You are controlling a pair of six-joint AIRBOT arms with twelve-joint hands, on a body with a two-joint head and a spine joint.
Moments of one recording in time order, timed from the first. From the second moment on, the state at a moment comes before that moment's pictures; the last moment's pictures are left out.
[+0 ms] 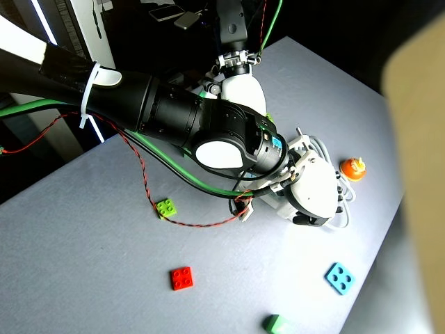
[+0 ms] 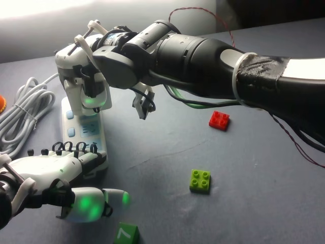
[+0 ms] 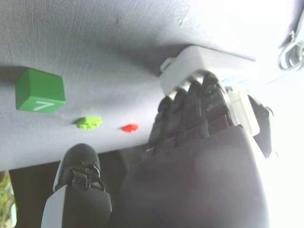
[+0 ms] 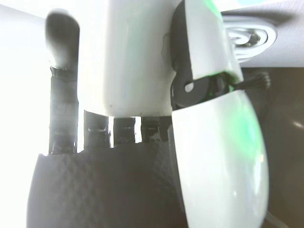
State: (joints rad) left arm 0.65 -0.82 0.66 -1.60 -0.55 2.10; right arm -0.12 -2.12 2.07 0.04 -0.18 -0.94
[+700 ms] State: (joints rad) left arm 0.67 -0.81 0.66 -1.58 -0.54 2.10; right arm -0.12 -2.10 2.07 0.06 -0.17 -0.93
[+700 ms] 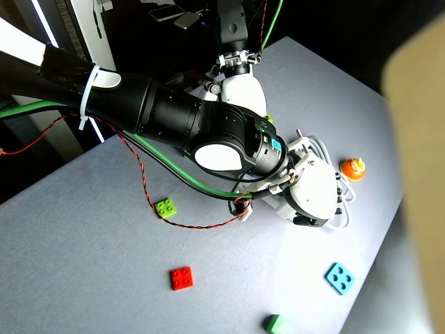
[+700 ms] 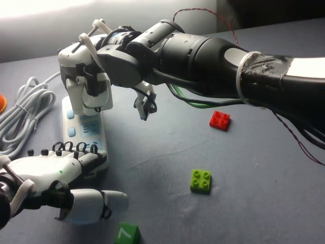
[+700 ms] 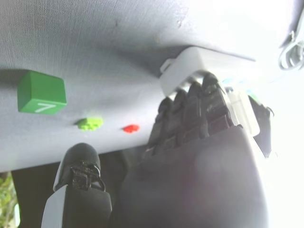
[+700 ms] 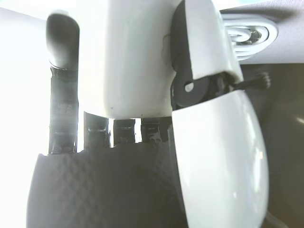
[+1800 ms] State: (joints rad) left arm 0.68 -0.81 0.66 -1.57 -0.53 2.10; right arm -0.13 -2.07 2.03 0.06 -0.15 -0.93
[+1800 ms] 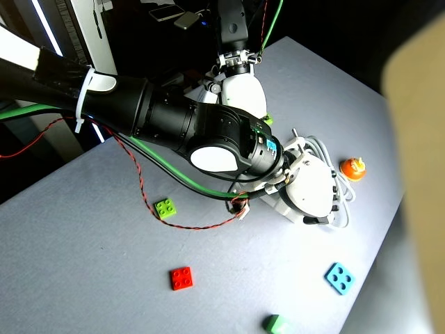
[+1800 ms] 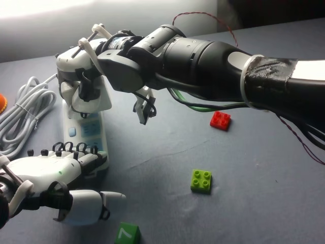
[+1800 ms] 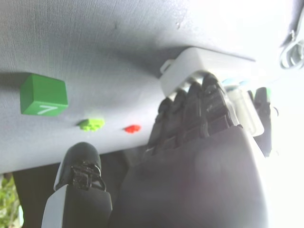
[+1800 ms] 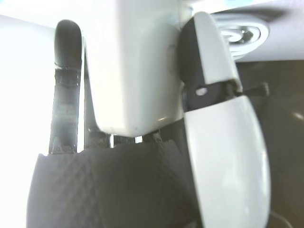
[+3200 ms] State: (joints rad) left arm 0.52 -0.72 0.75 -1.67 -0.50 2.22; right arm -0.05 -1.50 1.40 0.04 -0.05 -0.94
